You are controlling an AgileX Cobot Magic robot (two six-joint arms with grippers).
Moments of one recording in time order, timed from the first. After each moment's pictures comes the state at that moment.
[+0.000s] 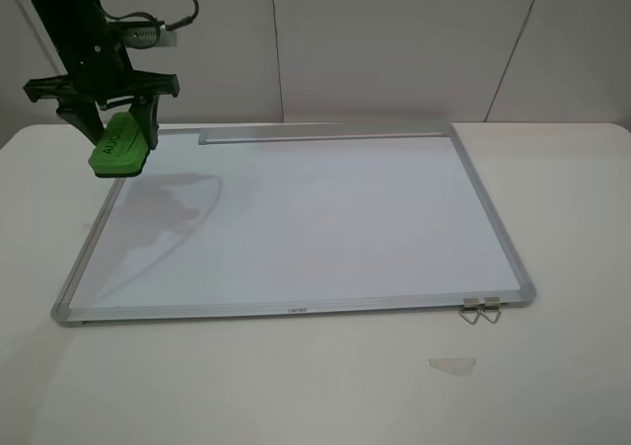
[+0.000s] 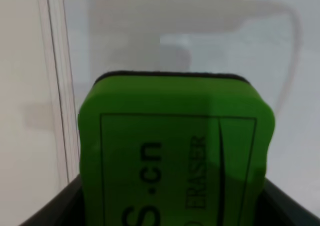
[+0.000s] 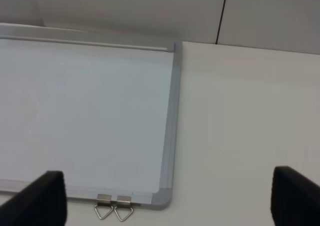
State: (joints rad) left arm -0.18 2.03 -1.62 0.01 1.19 -0.31; right arm 0.04 0.00 -0.53 0.00 1.05 -0.05
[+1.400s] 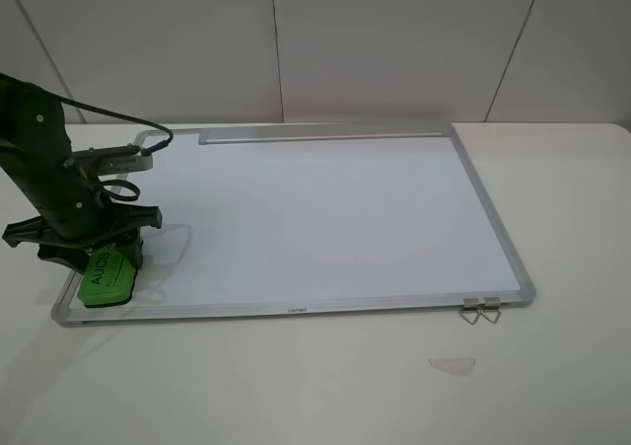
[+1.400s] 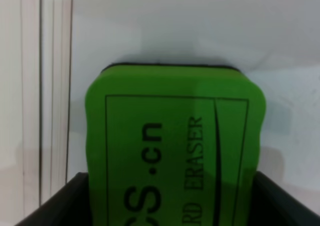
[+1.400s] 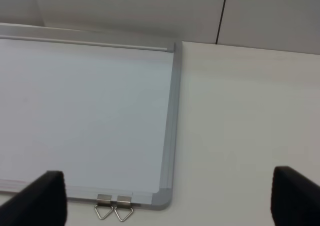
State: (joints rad) left arm -0.19 1.86 -0.87 0.03 0.53 -0.41; right arm 0.04 0.00 -0.53 0.00 1.05 -0.05
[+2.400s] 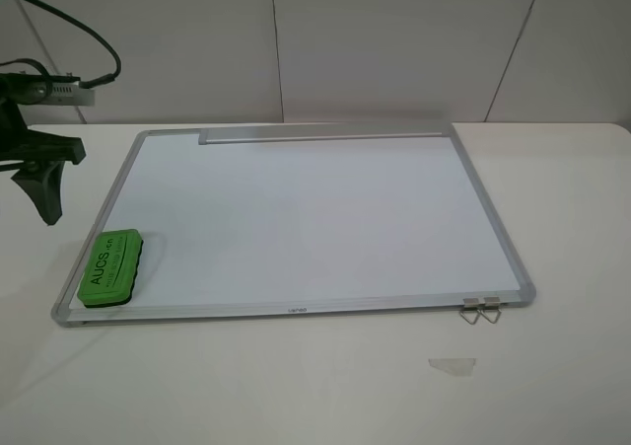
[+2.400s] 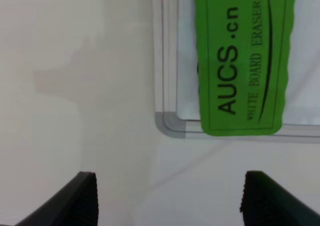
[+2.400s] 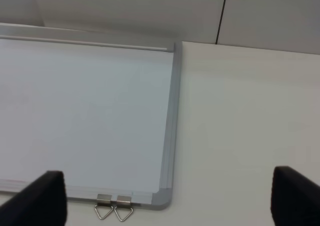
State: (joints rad) left arm -0.07 1.70 -1.17 0.06 1.20 -0.18; right arm 0.04 0.00 -0.53 0.00 1.05 -0.05
